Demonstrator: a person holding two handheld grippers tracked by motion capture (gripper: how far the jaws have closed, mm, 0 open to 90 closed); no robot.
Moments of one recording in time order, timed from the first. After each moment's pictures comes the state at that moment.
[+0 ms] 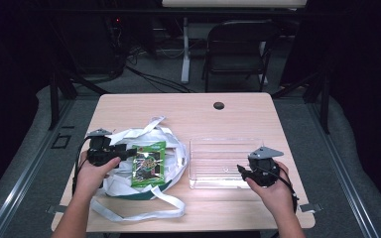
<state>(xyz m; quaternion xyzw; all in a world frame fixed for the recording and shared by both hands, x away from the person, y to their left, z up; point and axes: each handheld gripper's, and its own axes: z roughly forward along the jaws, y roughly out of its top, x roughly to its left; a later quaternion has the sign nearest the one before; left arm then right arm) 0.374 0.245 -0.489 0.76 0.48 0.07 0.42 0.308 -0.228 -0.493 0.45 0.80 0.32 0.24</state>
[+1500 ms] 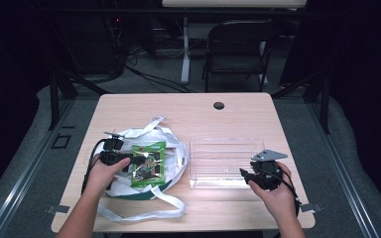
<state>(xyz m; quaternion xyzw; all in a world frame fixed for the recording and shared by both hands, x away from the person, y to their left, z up) 0.397 0.228 -0.526 0.77 0.53 -0.04 0.36 0.298 -0.234 -0.494 0.47 0.79 0.32 0.22</state>
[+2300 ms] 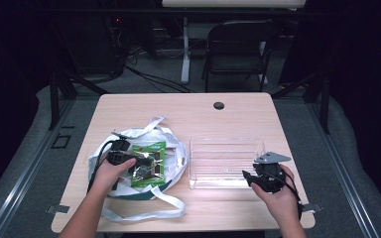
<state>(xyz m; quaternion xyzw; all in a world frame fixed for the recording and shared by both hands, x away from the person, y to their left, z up) 0.407 0.216 -0.542 0.77 0.52 -0.08 0.35 0.292 -0.239 -0.493 0.47 0.79 0.31 0.22</state>
